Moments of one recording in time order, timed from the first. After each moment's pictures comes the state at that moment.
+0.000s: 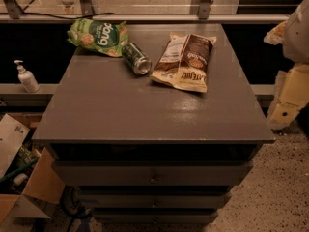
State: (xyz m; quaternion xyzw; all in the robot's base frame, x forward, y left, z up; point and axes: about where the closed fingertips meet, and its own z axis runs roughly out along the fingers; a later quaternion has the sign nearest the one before) arm 0.438 -0.217 0.976 -0.60 0.78 -0.03 0.16
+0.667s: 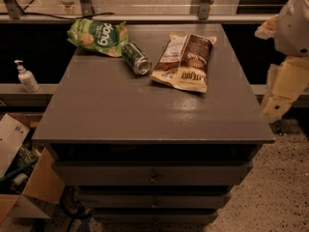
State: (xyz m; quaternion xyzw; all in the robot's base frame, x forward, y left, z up) arm 0.447 -0.202 0.983 -0.62 0.77 -0.03 0.17
